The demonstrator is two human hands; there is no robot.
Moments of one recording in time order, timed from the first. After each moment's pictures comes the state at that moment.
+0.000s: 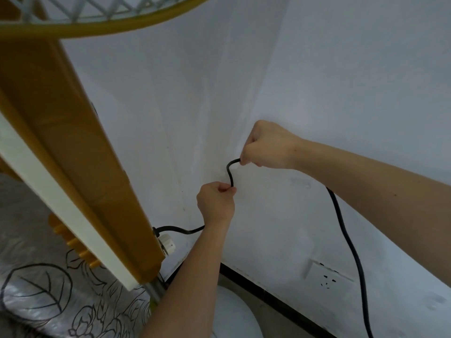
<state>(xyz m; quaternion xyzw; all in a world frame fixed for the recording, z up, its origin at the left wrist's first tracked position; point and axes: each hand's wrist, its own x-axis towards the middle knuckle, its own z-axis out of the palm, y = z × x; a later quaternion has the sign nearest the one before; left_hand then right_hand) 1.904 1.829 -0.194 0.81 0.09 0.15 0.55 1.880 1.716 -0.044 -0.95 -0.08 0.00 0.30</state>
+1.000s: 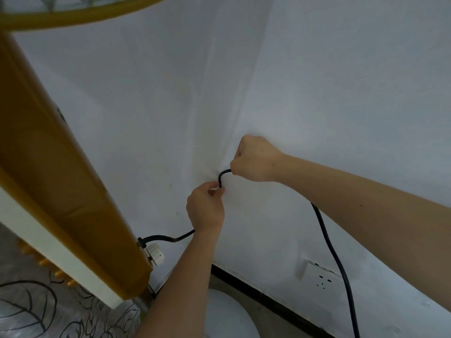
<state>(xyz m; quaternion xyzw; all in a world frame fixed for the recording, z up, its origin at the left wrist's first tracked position) 1.911 1.833 -0.203 0.83 0.07 0.20 0.51 1.894 1.720 -0.072 -0.95 -0.06 -0.01 0.30</state>
